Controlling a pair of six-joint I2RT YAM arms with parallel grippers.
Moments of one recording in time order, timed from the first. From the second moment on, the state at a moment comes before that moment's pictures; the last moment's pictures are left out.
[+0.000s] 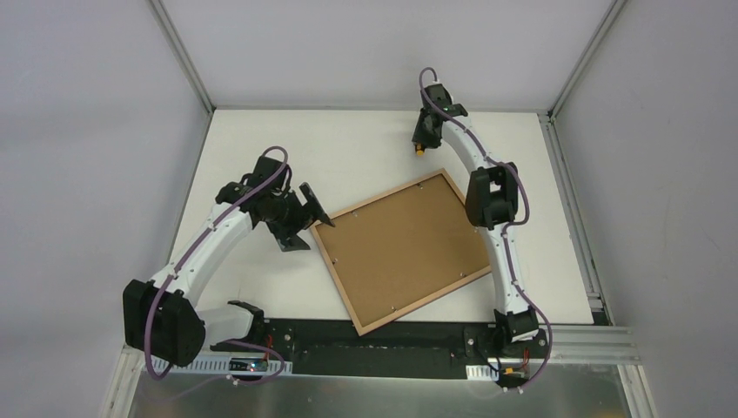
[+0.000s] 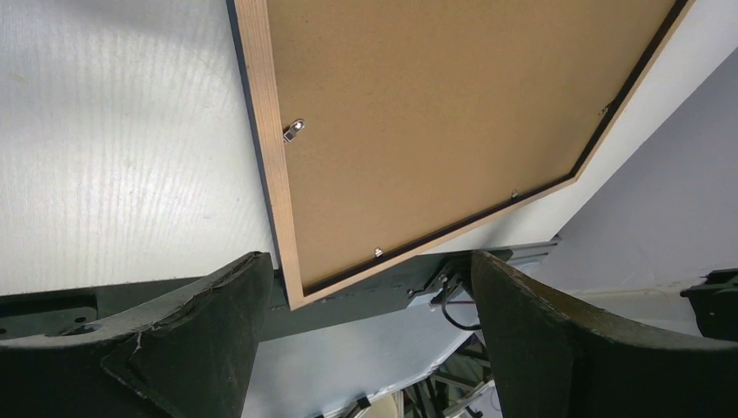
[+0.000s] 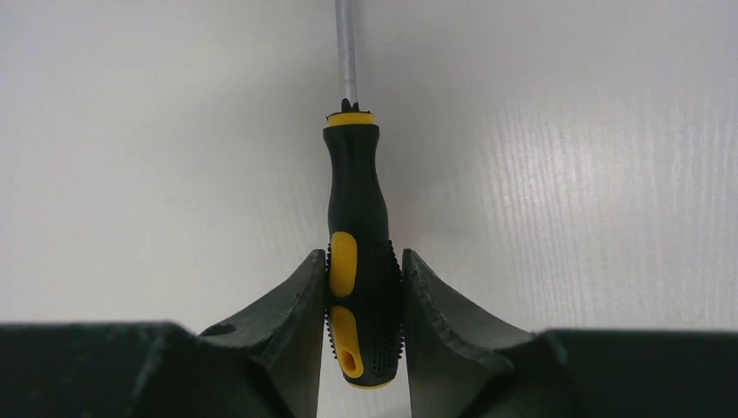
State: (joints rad) left arm -0.31 1.21 0.99 -0.88 0.32 -0.94; right arm 0.32 2.57 2.39 -0.80 0.14 0.51
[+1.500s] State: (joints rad) left arm -0.59 1.35 0.90 -0.42 0.42 -1.60; right arm 0.79 1.17 0.80 -0.39 -0.42 0.83
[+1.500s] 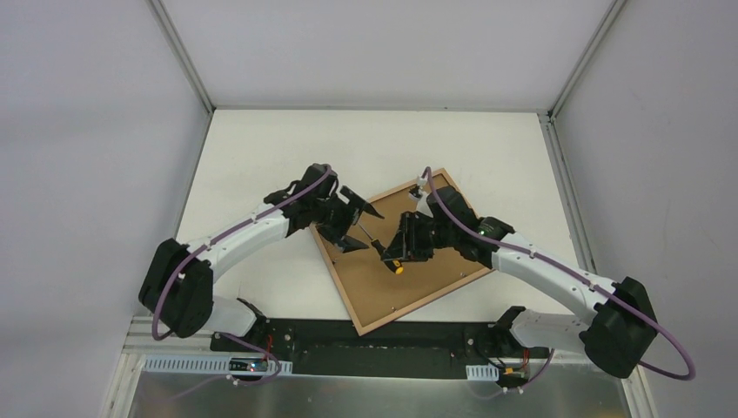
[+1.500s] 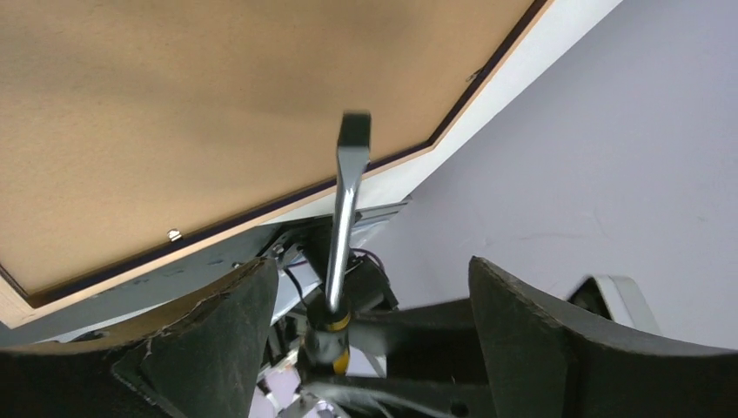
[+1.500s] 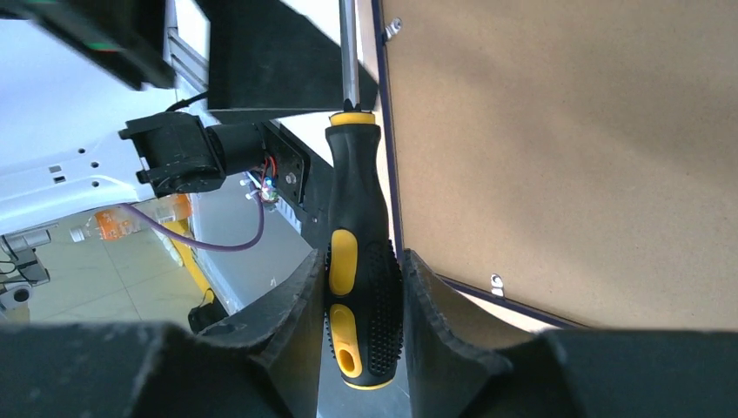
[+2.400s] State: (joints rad) left arm -0.63 1.41 0.90 -0.30 0.41 -1.74; right arm 0.82 1.07 0.93 -0.52 -0.16 0.92
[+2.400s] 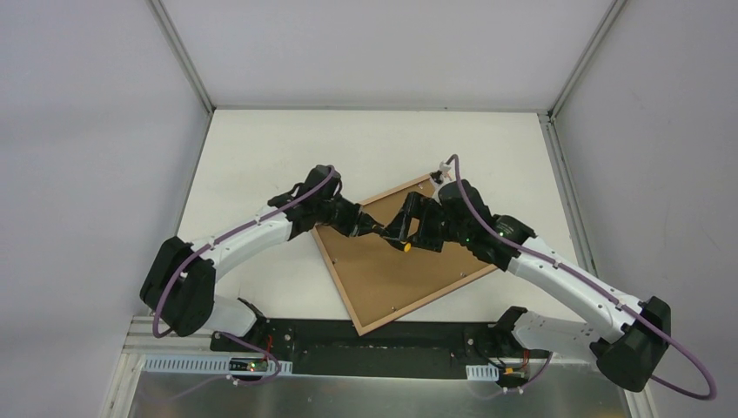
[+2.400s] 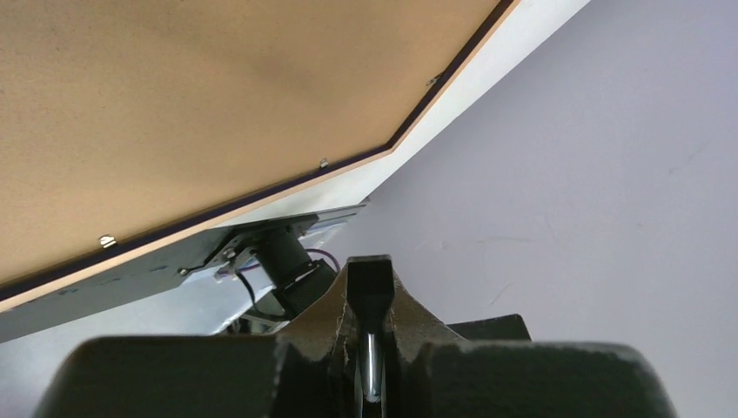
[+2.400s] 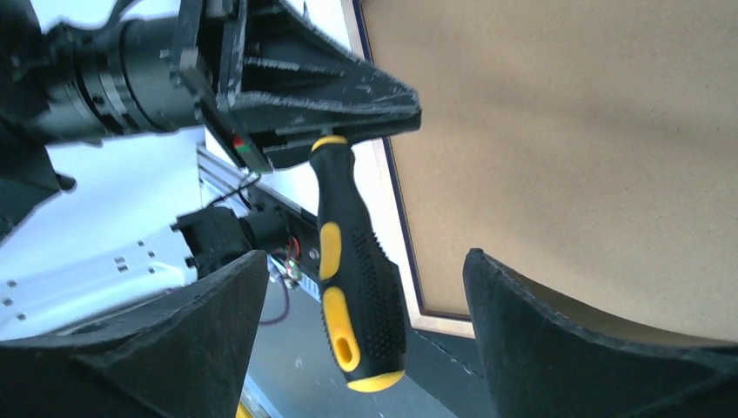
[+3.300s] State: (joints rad) left arm -0.63 1.29 0.83 -0.21 0.29 -1.93; right arm 0.79 1.11 0.81 -0.18 -0.12 1.13
